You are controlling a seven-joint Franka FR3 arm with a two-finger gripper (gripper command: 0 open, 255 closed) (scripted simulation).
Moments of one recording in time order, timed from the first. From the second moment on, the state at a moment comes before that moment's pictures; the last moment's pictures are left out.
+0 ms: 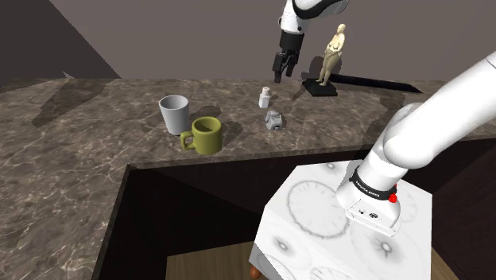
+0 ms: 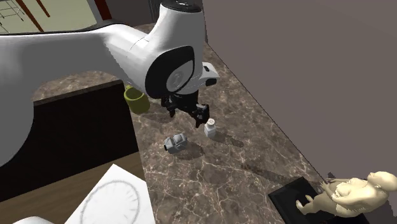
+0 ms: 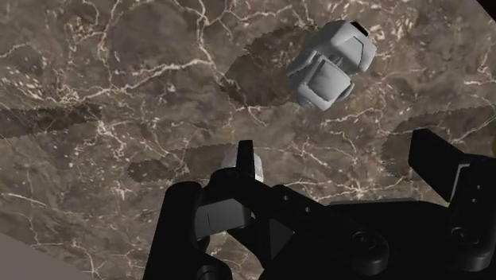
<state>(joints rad) -0.04 -0.34 -0.10 -2.32 0.00 1.95 -0.16</state>
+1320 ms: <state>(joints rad) -0.06 0.03 -0.16 -2.20 0.04 2.23 -0.33</state>
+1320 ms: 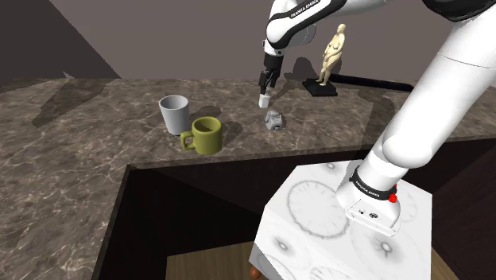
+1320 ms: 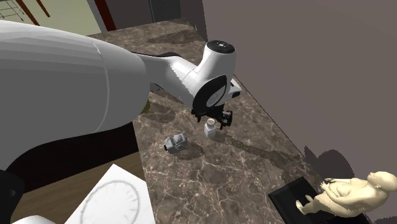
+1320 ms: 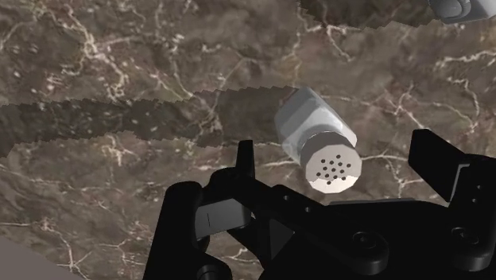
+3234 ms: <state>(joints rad) -0.06 -0.05 -0.16 -2.10 0.02 2.04 -0.32</state>
